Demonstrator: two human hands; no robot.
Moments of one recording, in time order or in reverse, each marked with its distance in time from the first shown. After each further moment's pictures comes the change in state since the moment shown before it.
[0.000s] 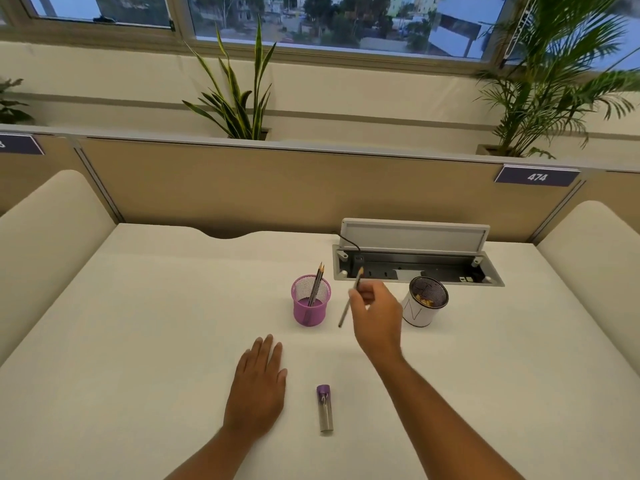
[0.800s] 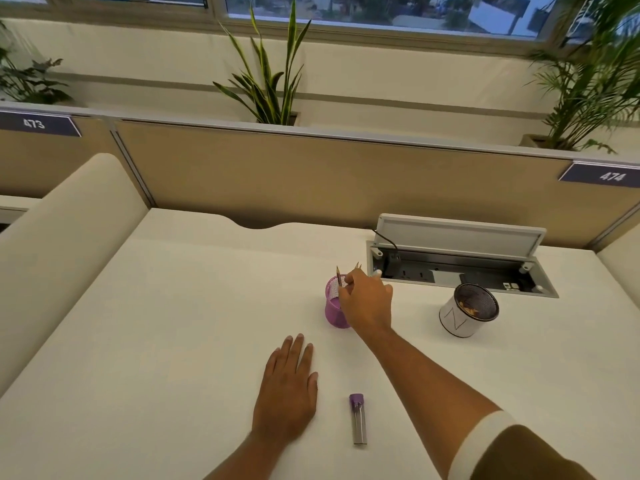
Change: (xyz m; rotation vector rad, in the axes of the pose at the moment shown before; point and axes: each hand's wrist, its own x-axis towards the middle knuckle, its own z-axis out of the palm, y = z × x) left_hand 0.000 -0.002 -0.001 0.005 -0.007 -0.014; right_hand 0.047 0.013 0.108 -0.606 -0.307 -0.032
